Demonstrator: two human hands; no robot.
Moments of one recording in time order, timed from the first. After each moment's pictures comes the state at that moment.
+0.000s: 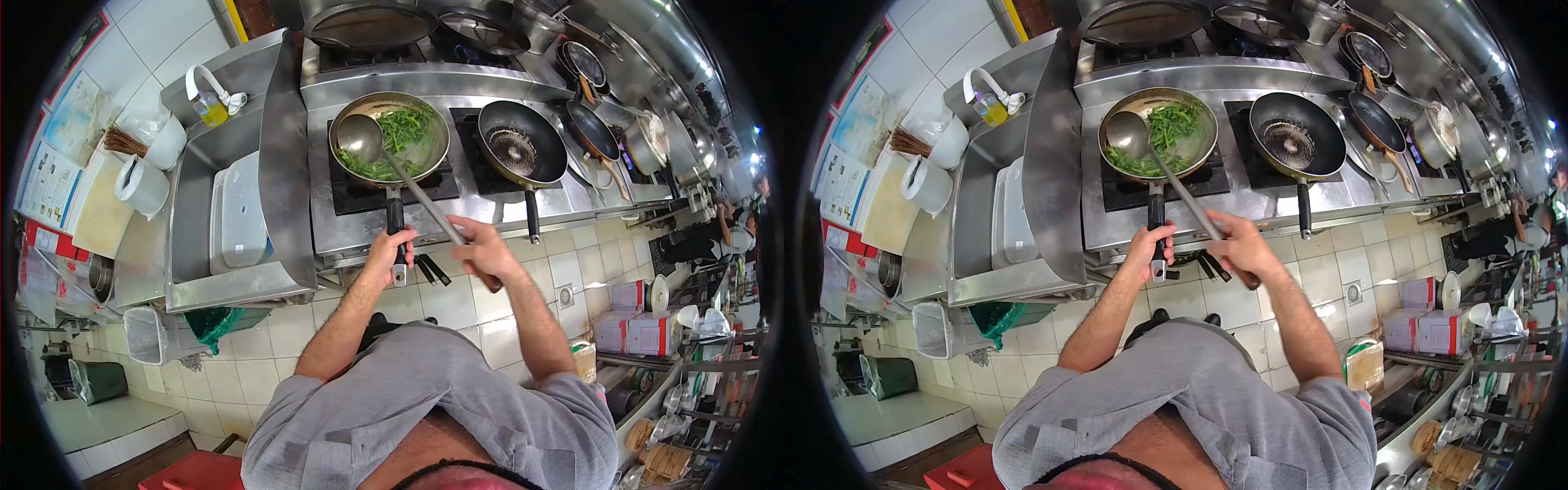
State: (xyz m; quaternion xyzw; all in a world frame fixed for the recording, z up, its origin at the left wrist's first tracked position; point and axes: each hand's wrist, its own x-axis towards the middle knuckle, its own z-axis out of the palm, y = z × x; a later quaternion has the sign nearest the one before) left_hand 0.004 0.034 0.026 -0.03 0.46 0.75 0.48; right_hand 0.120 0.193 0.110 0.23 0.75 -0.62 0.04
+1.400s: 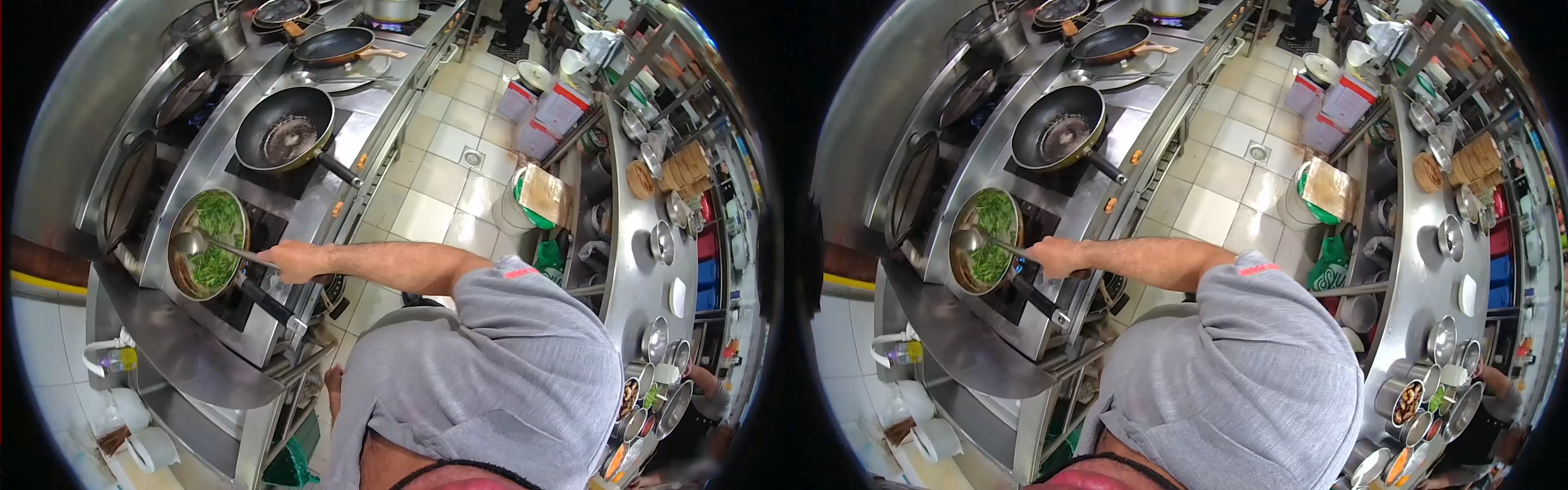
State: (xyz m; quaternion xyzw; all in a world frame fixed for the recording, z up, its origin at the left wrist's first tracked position) left_hand 0.003 -0.178 -0.340 0.09 0.78 0.40 0.48; right_hand 0.103 0.197 0.085 0.17 0.90 -0.40 -0.06
